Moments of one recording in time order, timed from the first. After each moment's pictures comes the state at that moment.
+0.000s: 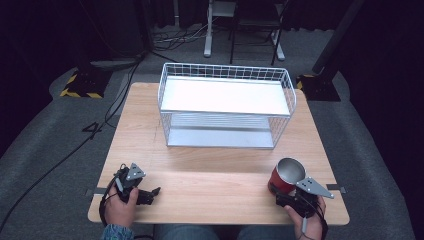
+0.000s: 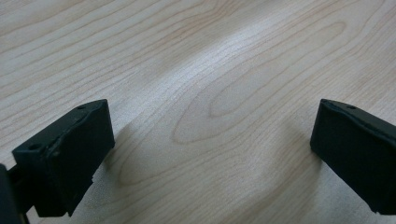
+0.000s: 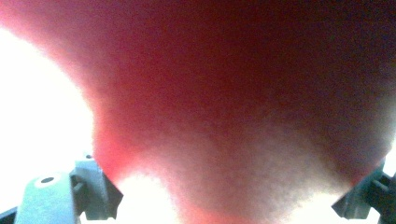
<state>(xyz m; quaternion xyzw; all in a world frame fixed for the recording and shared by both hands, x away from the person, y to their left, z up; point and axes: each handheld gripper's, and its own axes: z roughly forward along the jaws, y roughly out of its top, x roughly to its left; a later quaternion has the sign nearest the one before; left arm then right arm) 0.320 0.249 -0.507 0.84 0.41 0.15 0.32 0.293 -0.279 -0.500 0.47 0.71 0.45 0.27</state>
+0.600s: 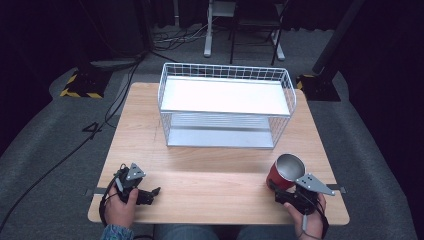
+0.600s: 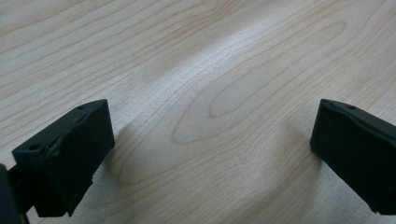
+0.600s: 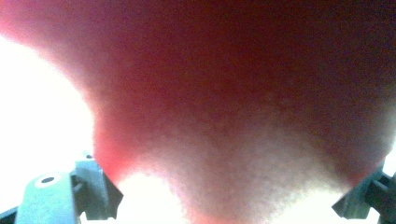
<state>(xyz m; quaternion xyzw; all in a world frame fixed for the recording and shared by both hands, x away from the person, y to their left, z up) 0.320 0.249 -0.507 0.84 0.41 0.15 0.32 0.297 -0.271 -0.482 0.45 0.71 0.46 0.27</state>
